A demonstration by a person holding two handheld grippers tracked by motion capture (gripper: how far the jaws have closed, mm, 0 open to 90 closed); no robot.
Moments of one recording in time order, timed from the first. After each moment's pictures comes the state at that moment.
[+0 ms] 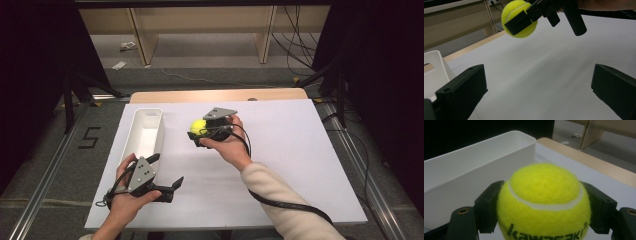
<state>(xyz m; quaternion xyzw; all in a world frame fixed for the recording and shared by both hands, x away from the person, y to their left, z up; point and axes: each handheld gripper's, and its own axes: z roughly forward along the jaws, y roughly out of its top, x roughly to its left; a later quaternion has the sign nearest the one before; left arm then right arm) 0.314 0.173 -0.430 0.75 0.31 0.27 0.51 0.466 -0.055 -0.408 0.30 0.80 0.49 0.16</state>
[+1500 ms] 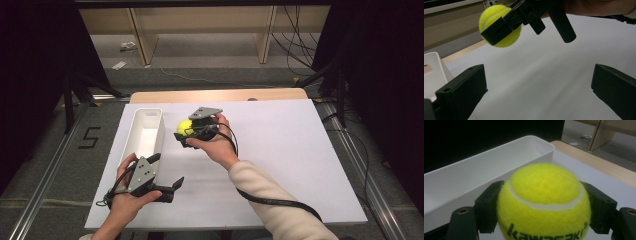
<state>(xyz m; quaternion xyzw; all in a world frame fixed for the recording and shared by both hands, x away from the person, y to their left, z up) 0.314 0.172 -0.430 0.76 0.30 0.27 0.52 0.466 -0.019 -0.405 0.29 0.81 0.49 0.14</state>
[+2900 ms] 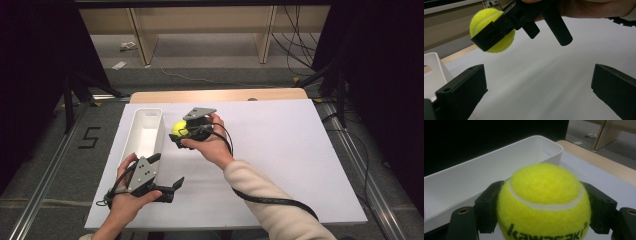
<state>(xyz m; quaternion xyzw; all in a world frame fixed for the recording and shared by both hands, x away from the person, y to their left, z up) 0.314 0.172 -0.430 0.76 0.30 0.27 0.52 0.466 -0.006 -0.405 0.28 0.82 0.49 0.13</state>
